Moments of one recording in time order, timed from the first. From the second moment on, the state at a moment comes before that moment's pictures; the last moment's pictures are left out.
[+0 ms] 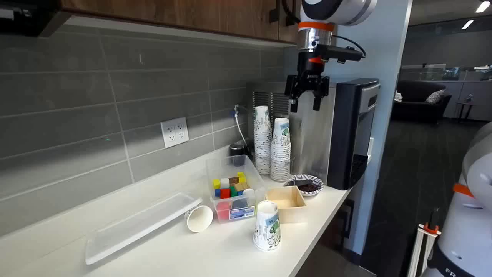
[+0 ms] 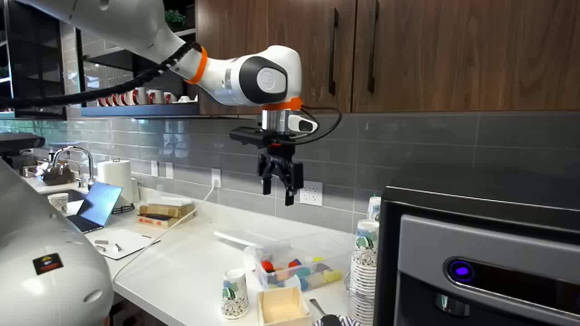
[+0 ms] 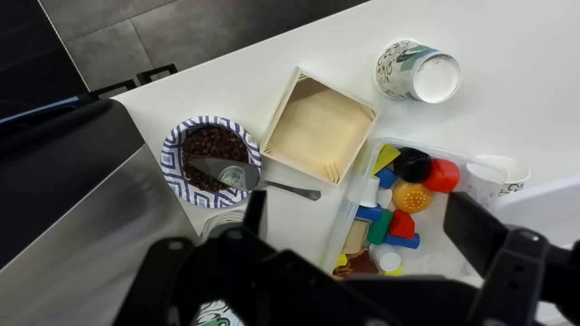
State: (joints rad) arm -0.10 -0.53 -0.10 -2.39 0.01 1.90 0.08
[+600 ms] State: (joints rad) arm -0.10 -0.53 -0.09 -2.39 0.00 1.90 0.08
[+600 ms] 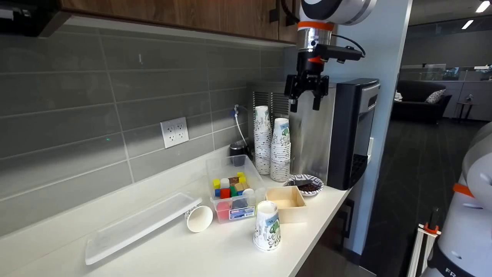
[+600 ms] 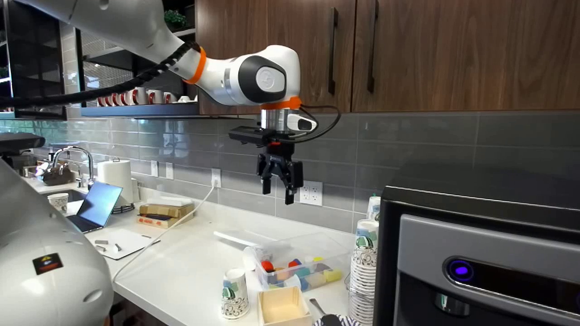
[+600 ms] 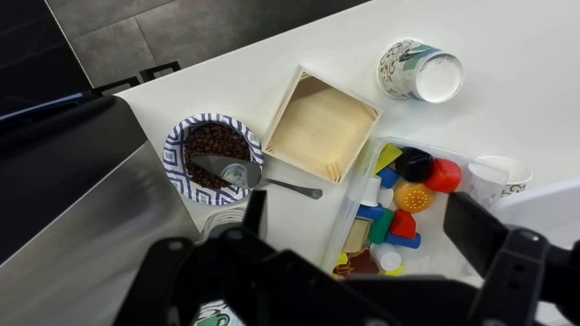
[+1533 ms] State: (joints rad) arm -0.11 -0.71 0.17 -2.24 -0.41 1.92 0.33
